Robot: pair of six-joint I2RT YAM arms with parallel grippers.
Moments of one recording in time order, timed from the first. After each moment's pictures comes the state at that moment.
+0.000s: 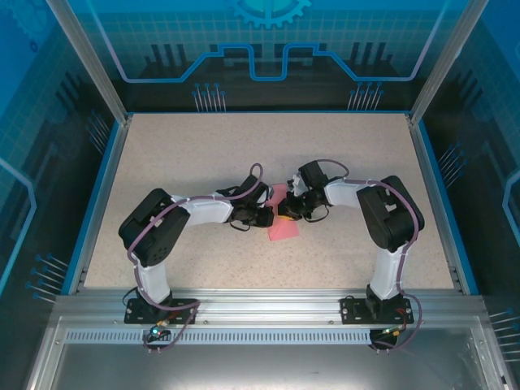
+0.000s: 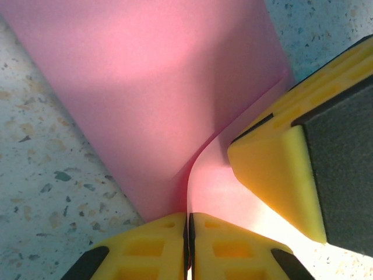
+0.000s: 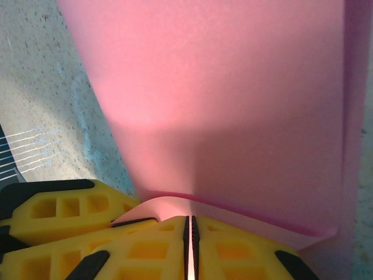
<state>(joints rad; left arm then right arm) -0.66 1.85 1.01 -0.21 0.23 -0.51 0.43 1.91 1.03 -0.28 -0.64 0.60</state>
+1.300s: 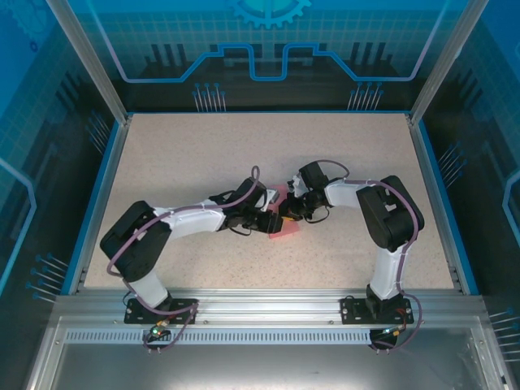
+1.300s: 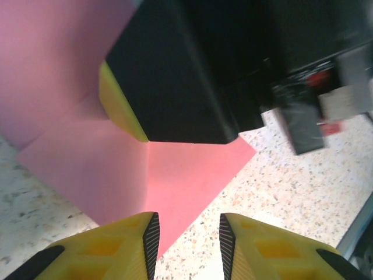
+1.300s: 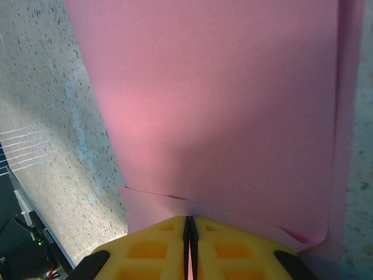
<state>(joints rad) -0.72 1.71 0.94 -0.17 0.35 -0.51 0.43 1.92 1.01 -0.27 -0.63 0.57</state>
